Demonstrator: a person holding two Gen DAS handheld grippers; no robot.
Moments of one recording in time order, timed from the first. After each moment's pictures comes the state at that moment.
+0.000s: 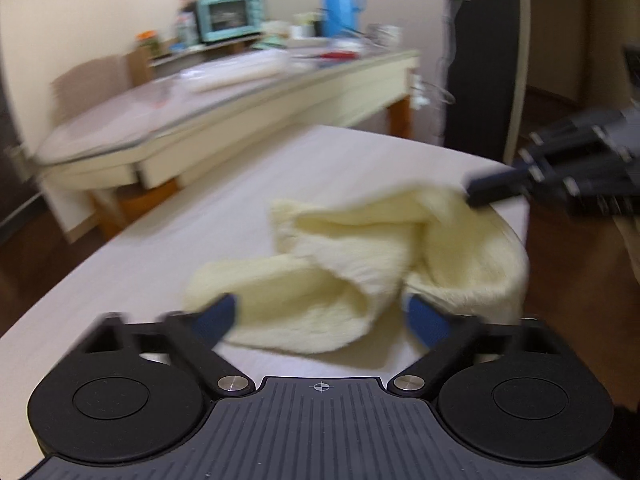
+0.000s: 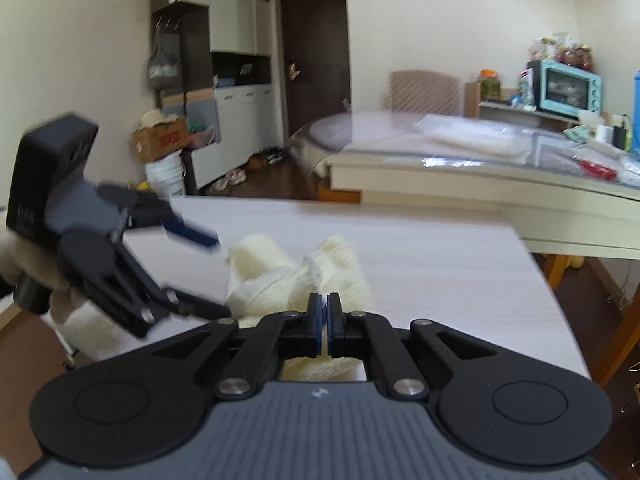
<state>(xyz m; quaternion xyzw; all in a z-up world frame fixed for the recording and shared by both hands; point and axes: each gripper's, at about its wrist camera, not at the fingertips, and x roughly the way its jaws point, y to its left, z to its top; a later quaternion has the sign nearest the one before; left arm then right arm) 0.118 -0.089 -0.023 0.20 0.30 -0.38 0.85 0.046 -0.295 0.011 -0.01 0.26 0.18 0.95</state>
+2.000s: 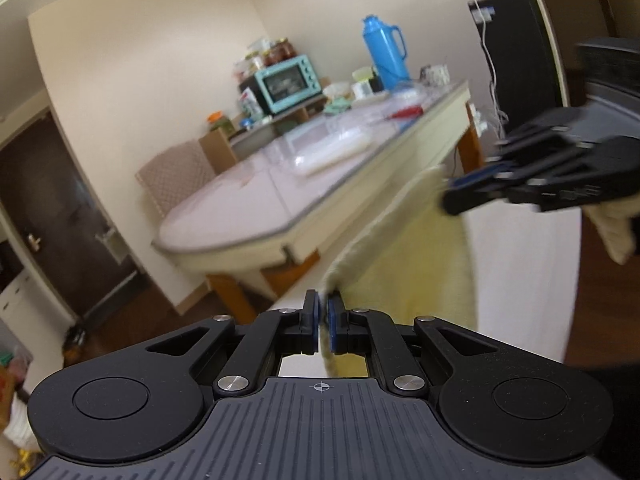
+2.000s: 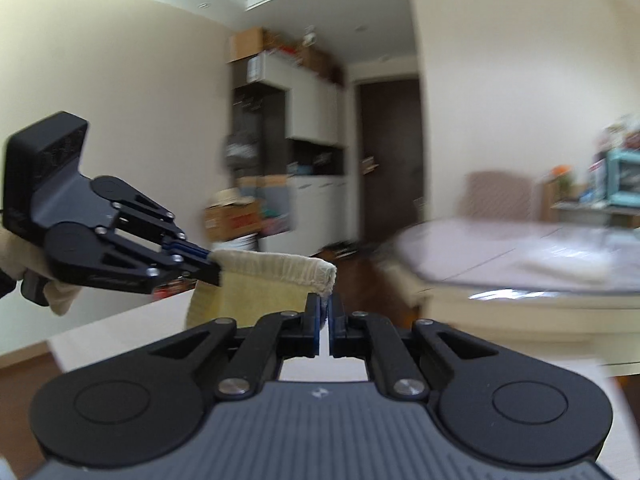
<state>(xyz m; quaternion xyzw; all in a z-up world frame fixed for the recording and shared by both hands) 0.111 -0.043 0.072 0.26 0.14 -0.29 0.91 0.078 -0.244 0.050 -0.01 0.10 0.26 0.96</state>
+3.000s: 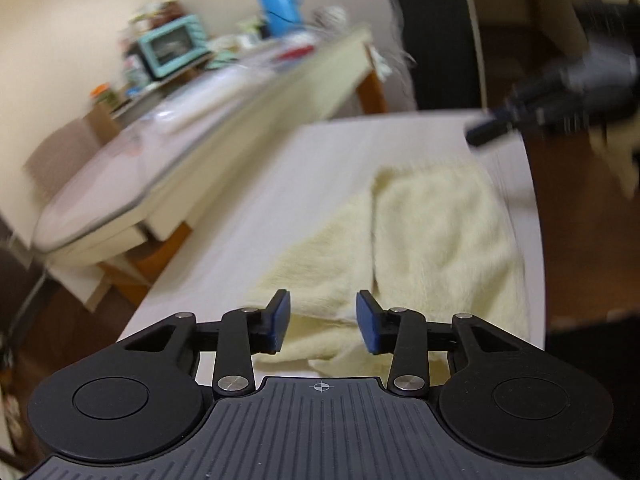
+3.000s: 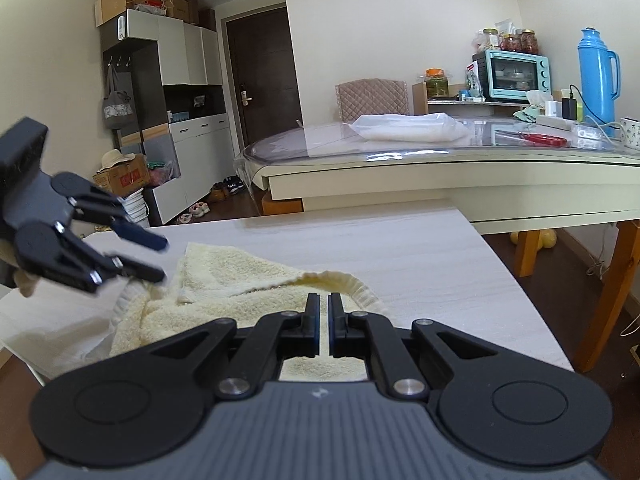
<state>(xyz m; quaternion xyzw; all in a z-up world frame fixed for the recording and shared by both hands) 0.150 -0.079 -0.022 0.34 0.25 -0.41 0.81 0.057 -0.326 -0.023 0.04 0.24 0.12 0.96</state>
